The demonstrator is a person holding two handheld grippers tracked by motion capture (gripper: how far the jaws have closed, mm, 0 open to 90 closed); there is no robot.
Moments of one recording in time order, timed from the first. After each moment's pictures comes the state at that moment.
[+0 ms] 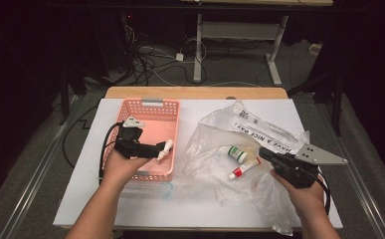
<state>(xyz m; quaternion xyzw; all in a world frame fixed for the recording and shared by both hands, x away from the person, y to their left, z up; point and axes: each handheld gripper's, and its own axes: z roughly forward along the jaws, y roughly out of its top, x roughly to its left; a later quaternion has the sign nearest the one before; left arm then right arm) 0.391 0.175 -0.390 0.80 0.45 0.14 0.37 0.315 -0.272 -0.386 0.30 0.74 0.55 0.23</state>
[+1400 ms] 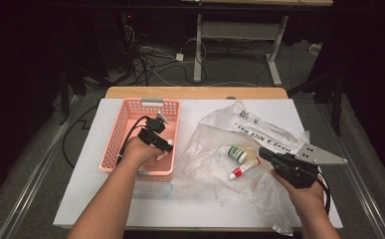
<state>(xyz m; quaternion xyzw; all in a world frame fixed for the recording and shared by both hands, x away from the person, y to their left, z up) 0.467 0.135 -0.441 0.87 0.46 0.00 0.18 0.315 -0.272 -0.386 0.30 0.74 0.55 0.23</state>
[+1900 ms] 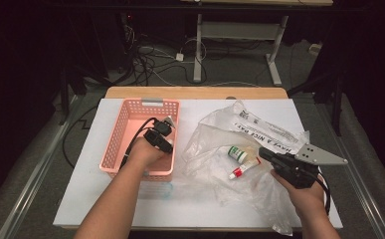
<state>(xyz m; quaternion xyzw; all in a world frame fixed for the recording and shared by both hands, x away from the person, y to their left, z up) 0.465 0.117 -0.444 0.89 0.44 0.04 0.14 0.314 -0.272 -0.385 0.30 0.74 0.55 0.23</state>
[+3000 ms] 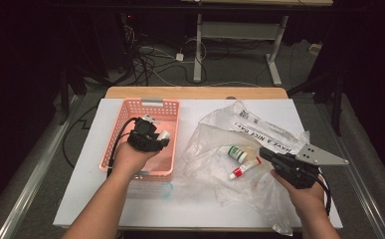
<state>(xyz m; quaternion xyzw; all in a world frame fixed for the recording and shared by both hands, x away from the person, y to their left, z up) 0.410 0.154 -0.399 0.83 0.43 0.10 0.33 0.313 -0.272 -0.385 0.30 0.74 0.55 0.23</state>
